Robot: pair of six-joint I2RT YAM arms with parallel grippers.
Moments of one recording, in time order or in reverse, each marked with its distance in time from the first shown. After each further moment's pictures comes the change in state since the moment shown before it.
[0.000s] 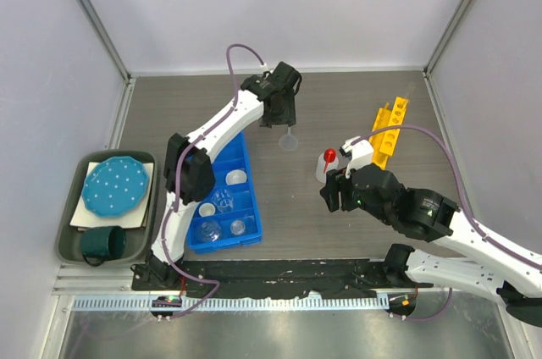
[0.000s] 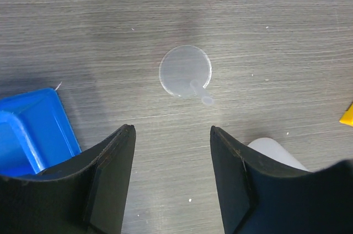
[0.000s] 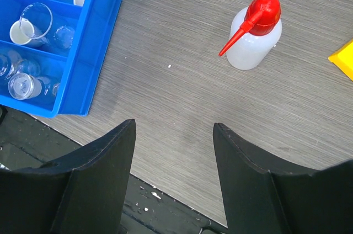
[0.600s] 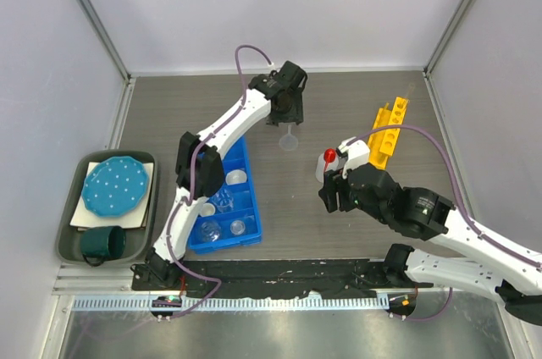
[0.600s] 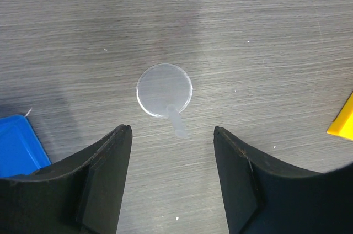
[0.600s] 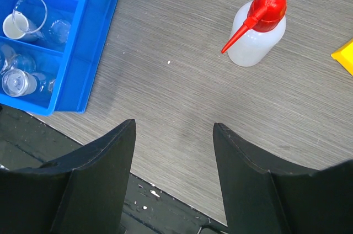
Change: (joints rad) left arm -0.002 0.140 0.164 -0.014 0.042 0.010; right arm 0.000 0.019 -0.005 0.005 -0.008 -0.001
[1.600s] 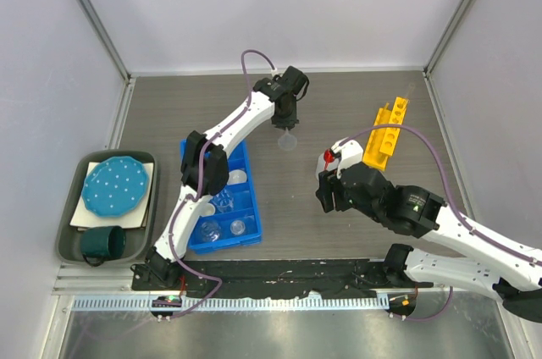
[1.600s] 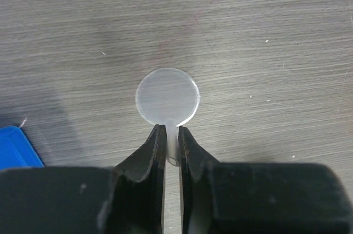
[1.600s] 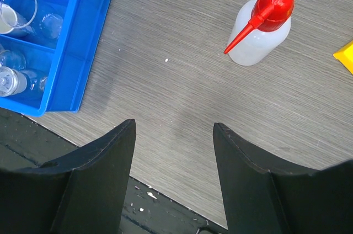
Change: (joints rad) left arm 0.002 0.079 0.028 -0.003 0.010 0.021; right arm 0.000 0.046 -0.010 0.019 0.000 -0.011
